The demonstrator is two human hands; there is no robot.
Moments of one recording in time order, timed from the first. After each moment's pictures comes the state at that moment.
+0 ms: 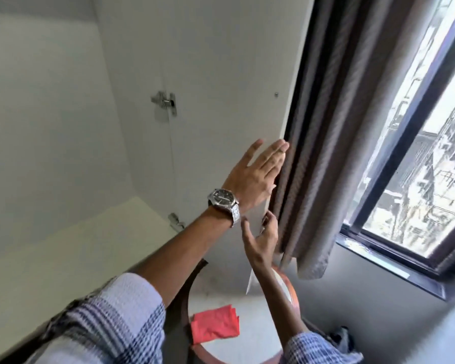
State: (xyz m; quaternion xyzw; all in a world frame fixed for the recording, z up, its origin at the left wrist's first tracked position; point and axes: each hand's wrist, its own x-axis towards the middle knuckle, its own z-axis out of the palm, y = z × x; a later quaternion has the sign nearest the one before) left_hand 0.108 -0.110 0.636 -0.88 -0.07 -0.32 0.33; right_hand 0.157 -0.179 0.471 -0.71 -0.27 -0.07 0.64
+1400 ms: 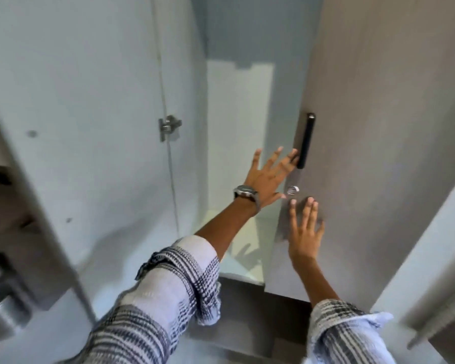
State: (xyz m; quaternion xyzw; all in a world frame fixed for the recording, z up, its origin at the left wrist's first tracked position) left_hand -0.248 0.088 0.629 -0.78 -0.52 -0.15 0.32; right_hand -0.088 0.072 0.496 -0.65 -0.72 -0.17 0.17
